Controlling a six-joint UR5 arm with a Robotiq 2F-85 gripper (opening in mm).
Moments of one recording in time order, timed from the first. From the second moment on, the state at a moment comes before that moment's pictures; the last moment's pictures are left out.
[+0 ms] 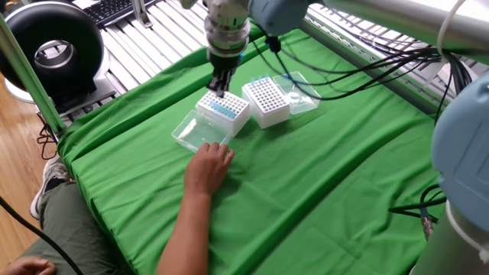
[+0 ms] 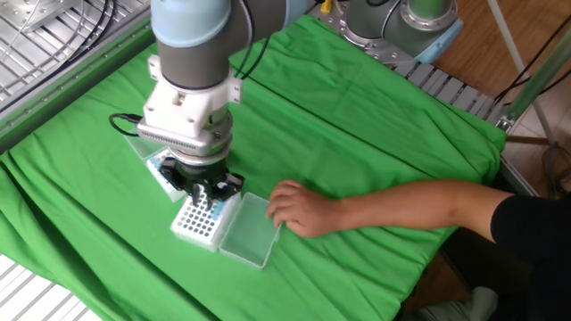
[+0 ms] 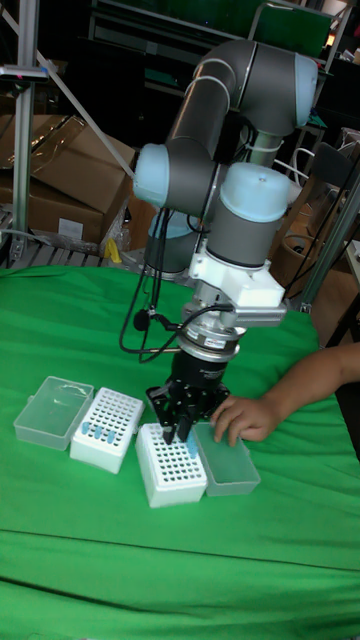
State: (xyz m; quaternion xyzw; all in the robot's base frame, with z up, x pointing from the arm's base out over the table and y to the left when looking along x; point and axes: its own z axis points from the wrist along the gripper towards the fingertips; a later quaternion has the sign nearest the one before) arm 0.623 0.028 0.084 -0.23 0.97 -0.02 0.07
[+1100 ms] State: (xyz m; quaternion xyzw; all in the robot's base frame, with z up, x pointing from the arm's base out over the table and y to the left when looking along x) arm 0.621 -0.039 0.079 -0.37 0.93 -0.01 0.08
